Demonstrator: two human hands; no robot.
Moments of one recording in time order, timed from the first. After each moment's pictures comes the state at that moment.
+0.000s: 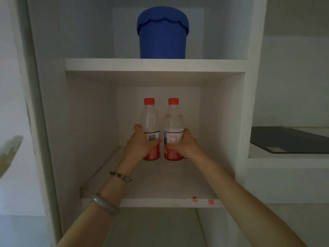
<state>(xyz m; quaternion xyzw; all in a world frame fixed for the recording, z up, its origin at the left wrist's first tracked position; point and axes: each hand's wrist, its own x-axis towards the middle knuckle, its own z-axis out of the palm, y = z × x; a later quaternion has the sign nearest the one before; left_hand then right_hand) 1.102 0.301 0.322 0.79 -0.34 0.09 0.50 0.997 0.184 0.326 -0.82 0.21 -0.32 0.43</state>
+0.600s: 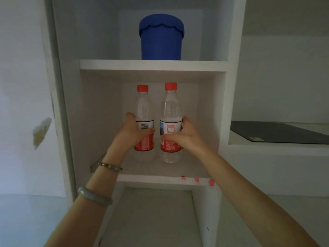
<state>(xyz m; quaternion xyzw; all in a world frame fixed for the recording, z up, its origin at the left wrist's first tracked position) 1.038 0.359 0.349 0.80 -0.30 0.07 0.52 0.931 0.219 0.340 -0.83 0.12 -0.34 0.44</state>
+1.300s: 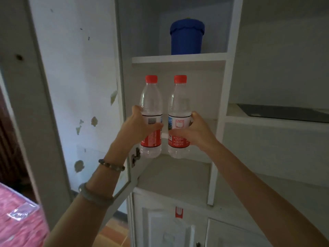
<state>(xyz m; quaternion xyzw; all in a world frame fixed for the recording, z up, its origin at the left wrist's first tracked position) 0.821 0.477 0.329 0.86 -0.20 0.15 0.45 0.771 0.307 0.314 -0.83 0.01 -0.27 0.50</state>
